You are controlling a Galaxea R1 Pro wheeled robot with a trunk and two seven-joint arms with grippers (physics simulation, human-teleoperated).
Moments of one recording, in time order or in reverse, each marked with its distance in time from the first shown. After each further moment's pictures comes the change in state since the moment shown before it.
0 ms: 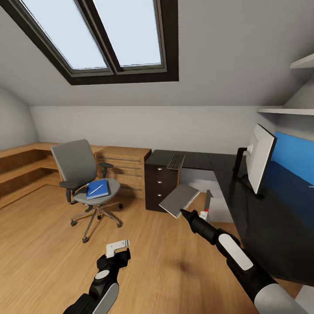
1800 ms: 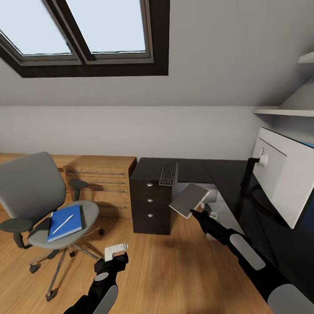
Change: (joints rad) left arm 0.000 0.002 0.005 0.048 -0.005 -0.001 0.006; right arm 0.001 -0.086 -0.006 0.003 -0.003 0.001 0.004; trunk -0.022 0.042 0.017
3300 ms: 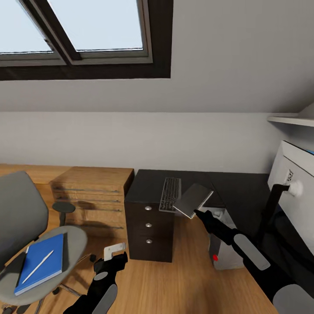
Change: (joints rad) left arm 0.000 0.000 0.011 -0.003 0.003 0.000 -0.001; right arm 0.001 -0.031 -0.001 0.000 0.000 -0.003 0.003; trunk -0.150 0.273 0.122
